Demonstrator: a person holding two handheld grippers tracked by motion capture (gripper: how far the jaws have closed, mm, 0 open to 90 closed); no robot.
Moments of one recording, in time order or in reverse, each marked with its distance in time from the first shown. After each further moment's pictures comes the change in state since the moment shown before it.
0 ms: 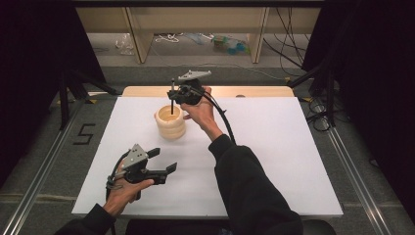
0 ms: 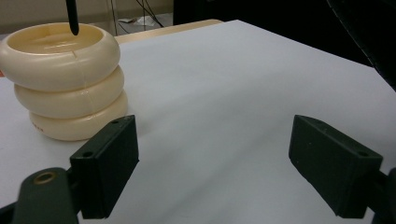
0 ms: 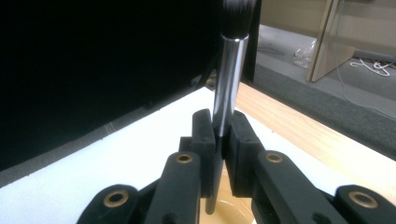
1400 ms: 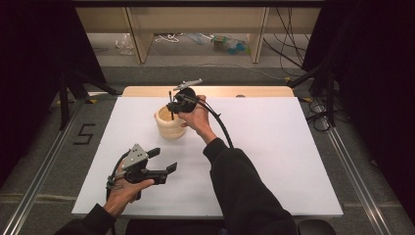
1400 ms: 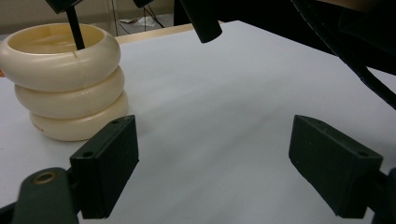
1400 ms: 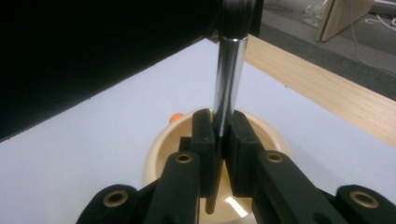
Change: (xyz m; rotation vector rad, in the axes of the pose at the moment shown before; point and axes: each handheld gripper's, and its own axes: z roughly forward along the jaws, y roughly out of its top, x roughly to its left) left arm -0.002 0.000 0.001 -0.003 0.002 -0.014; right arm -0.002 -0.029 0.031 0.161 -0.003 0.024
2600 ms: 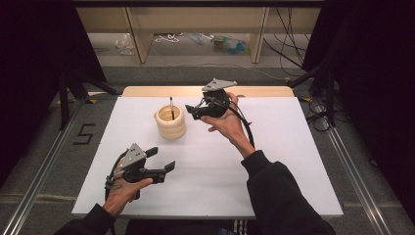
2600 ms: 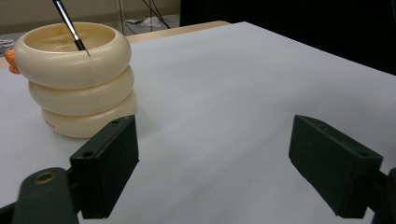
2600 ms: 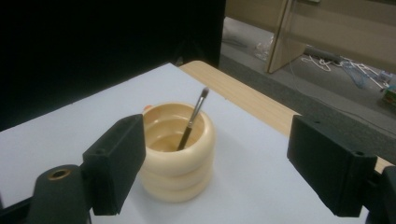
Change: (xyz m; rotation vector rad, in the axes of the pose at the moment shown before) left arm 0.005 -0.001 -0.003 -0.005 0.024 -0.003; right arm 0.003 -0.014 -0.113 -0.139 -0.151 -0.083
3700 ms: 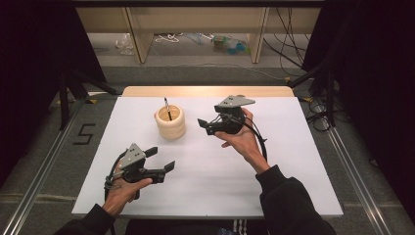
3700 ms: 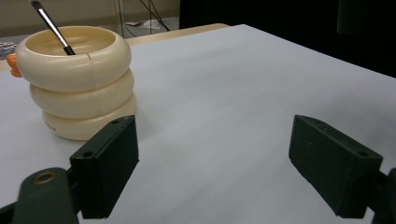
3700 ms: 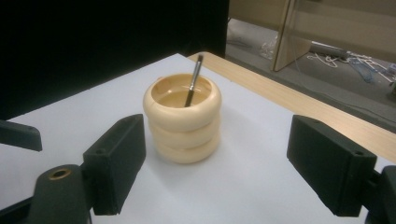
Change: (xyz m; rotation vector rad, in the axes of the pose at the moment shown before) left arm 0.000 0.001 -0.002 -0.008 -0.002 0.006; right arm 0.000 -0.044 -0.037 -0.033 0.018 0.033
